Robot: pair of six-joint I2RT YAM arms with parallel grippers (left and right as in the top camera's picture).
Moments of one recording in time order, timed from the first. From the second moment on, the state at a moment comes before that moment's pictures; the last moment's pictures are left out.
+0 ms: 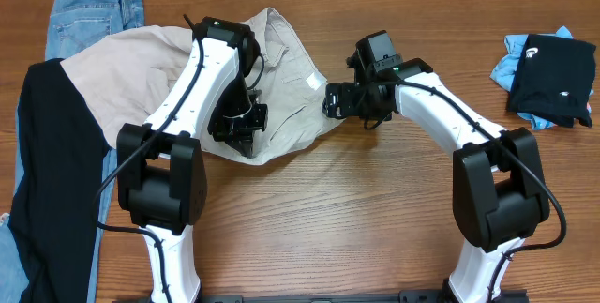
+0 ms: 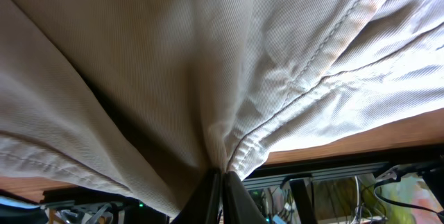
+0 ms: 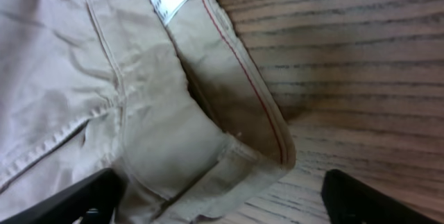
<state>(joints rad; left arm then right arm) -0.27 2.12 1.81 -1.67 0.22 -0.20 0.34 1.99 1.42 -0.67 -0.27 0.35</state>
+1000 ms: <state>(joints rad) -0.28 2.12 1.81 -1.68 0.24 -0.21 0.25 1.91 1.72 -1.15 0.07 0.36</state>
